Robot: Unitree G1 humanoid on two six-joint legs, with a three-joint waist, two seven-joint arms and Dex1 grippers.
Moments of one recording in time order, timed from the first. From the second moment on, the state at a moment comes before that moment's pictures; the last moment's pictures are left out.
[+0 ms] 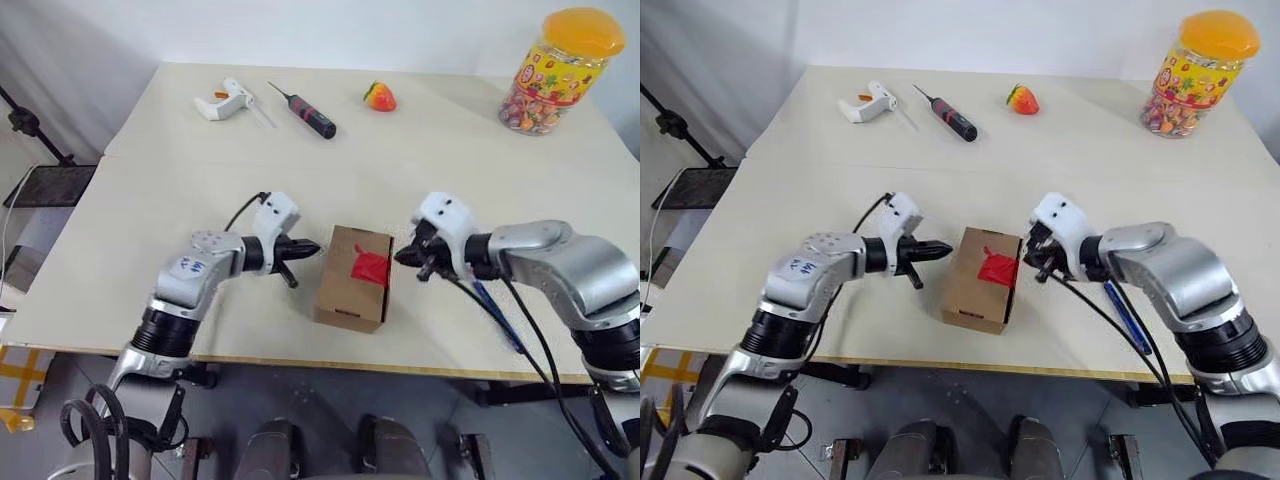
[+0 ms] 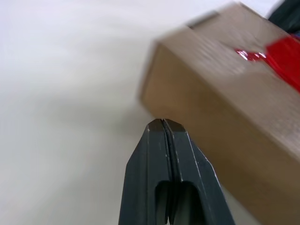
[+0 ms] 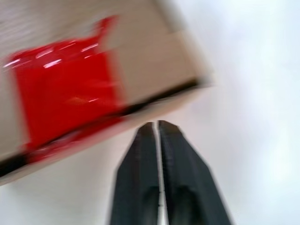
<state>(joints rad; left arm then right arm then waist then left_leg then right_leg) -0.74 0.45 -0.13 0.06 -0.27 0.79 -0.74 -0.74 -0.83 0.18 -0.27 0.47 1.16 0.68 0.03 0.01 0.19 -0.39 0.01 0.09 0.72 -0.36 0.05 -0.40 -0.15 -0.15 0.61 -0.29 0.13</state>
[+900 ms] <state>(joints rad) -0.87 0.43 -0.33 0.13 -0.19 0.61 -0.96 -0.73 -0.76 0.14 -0.27 0.42 1.17 0.62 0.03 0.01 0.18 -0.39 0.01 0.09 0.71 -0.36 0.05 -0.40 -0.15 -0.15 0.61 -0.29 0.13</state>
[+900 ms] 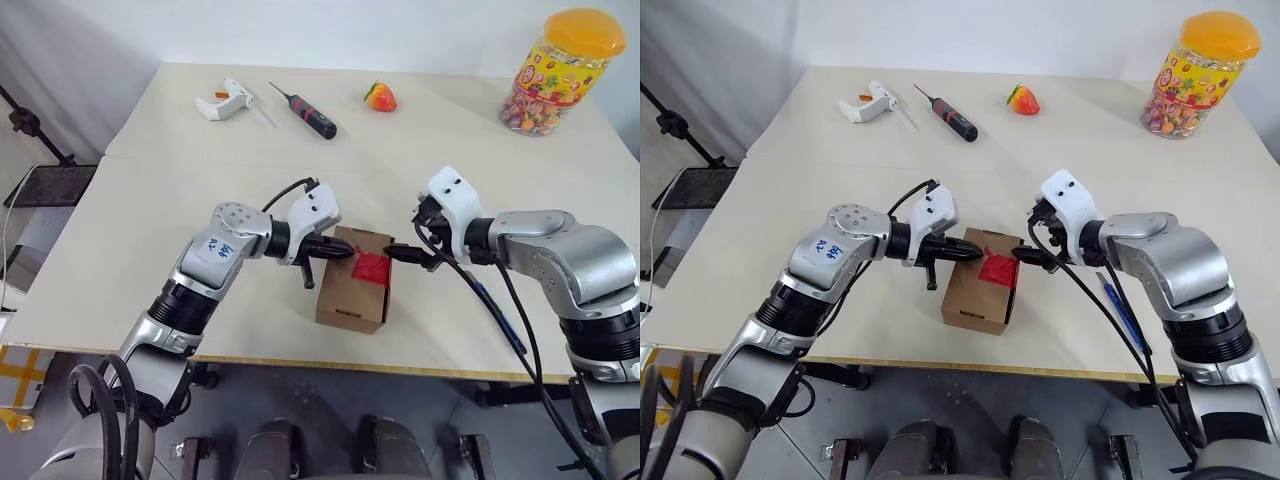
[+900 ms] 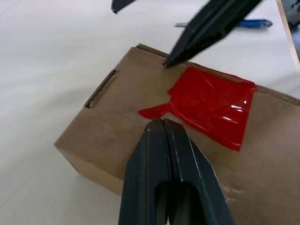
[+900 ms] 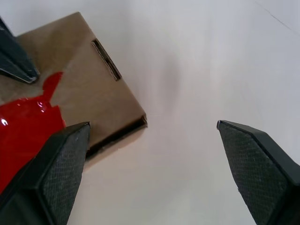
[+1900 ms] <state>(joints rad) -0.81 0.44 -0.30 0.05 -0.19 0.67 -0.93 -0.57 -0.65 -0.13 -0.15 0.57 1.42 0.68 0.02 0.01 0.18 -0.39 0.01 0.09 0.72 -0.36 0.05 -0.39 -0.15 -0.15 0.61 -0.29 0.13</state>
